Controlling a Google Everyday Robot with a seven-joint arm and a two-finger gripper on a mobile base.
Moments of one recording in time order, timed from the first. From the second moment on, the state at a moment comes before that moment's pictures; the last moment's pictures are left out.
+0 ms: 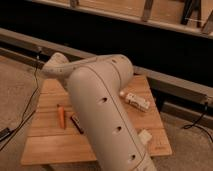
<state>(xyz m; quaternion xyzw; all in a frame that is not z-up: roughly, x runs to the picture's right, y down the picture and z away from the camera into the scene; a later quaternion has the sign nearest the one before) -0.155 0.036 0.876 -0.21 0.23 0.33 0.89</state>
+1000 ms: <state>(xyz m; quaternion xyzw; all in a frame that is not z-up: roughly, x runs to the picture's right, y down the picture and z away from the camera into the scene) -0.151 -0.009 0.819 -0.27 0.21 0.42 0.84</state>
